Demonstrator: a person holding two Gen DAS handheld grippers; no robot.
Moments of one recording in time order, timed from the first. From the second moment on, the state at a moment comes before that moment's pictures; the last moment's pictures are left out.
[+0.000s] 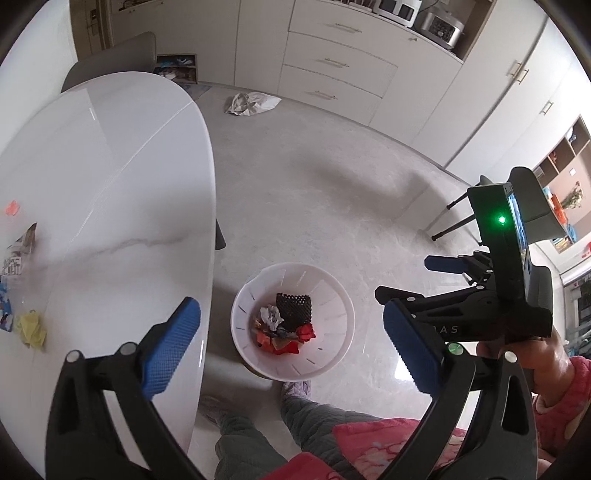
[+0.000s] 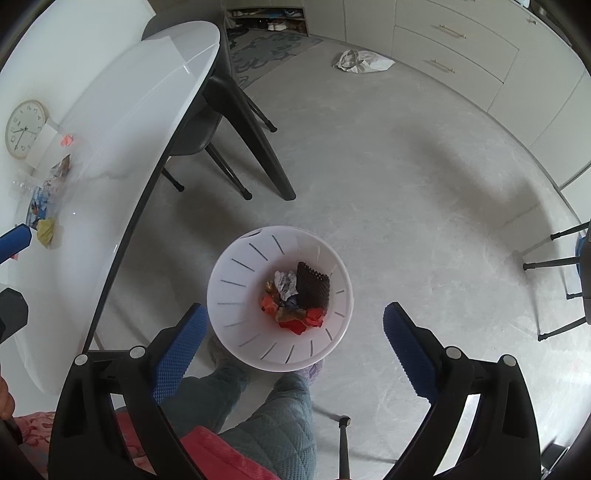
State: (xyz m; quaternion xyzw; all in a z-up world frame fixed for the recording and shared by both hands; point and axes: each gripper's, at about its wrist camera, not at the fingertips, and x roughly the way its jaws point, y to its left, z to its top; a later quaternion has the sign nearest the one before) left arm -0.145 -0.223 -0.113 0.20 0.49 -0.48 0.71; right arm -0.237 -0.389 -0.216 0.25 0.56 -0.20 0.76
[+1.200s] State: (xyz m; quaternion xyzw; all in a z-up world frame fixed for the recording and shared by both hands) left arm -0.011 -0.057 -0.127 0.13 0.51 -0.28 0.81; right arm -0.100 -0.290 -0.178 0.17 0.55 -0.11 0.81
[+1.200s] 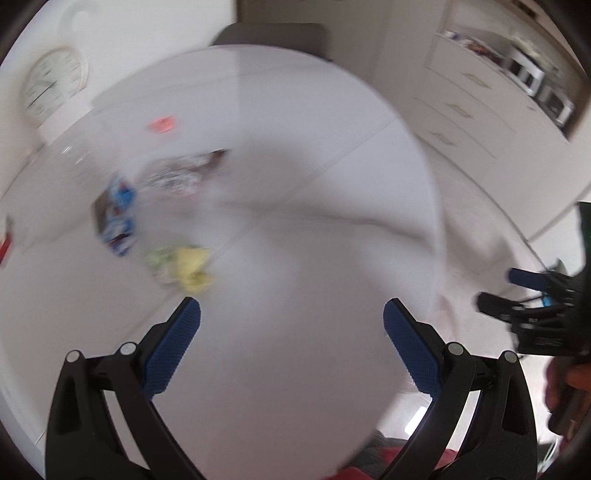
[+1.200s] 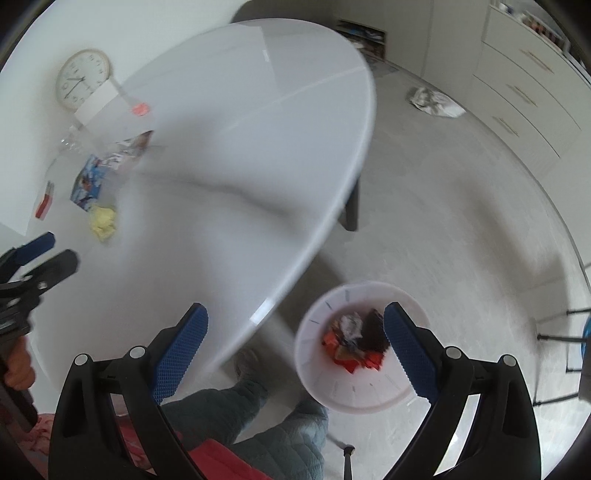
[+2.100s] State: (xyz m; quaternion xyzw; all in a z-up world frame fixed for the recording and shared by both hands) left arm 0.199 0.054 -0.193 0.02 0.55 -0.14 0.82; right arm 0.145 -0.150 -0.157 -0.01 0.55 0.10 0.83
